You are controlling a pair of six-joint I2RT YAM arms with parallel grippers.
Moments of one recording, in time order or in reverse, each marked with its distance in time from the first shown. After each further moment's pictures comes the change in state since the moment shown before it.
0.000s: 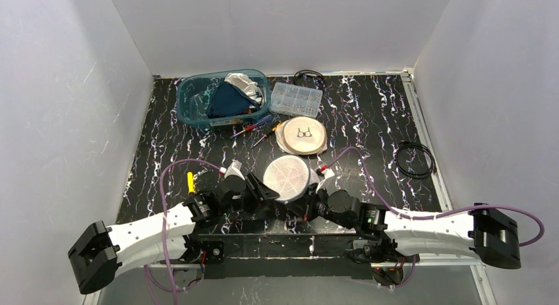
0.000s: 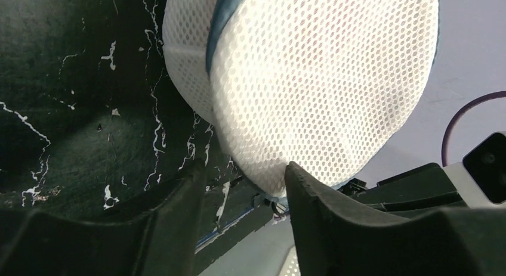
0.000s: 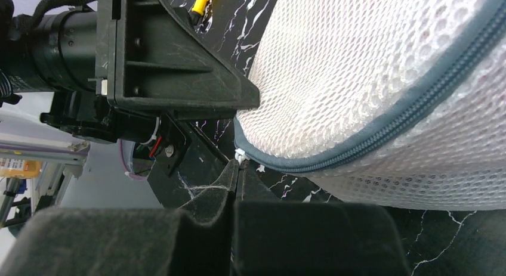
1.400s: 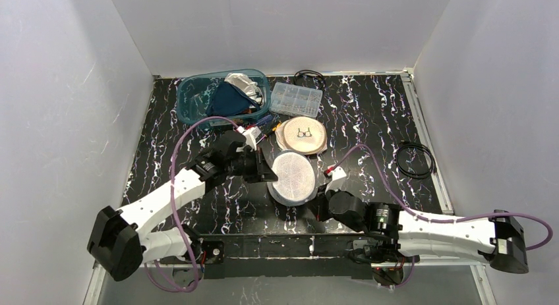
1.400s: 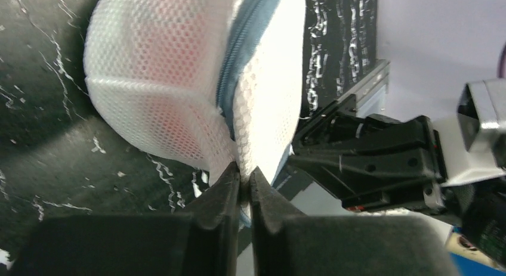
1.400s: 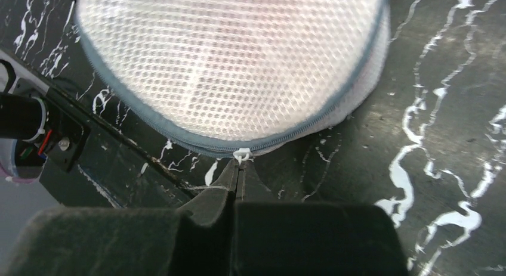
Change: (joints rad) left arm 0.285 0.245 0.422 -0.254 0.450 0.616; right arm 0.023 -0.192 0.079 -0.523 0.208 -0.076
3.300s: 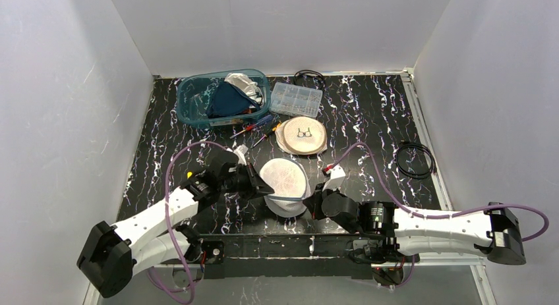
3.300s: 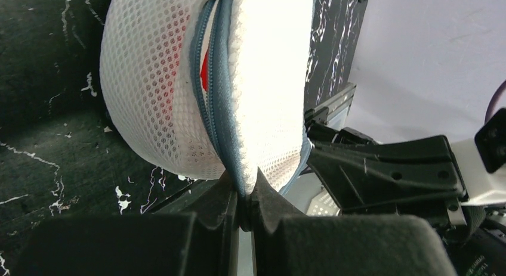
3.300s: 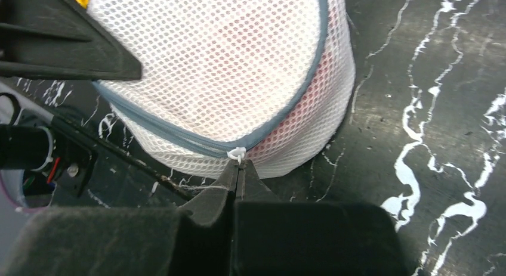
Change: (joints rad) left arm -0.016 -0.143 -0.255 0.125 -0.063 -0.311; right arm 0.059 0.114 0.082 -0.005 0.093 0.078
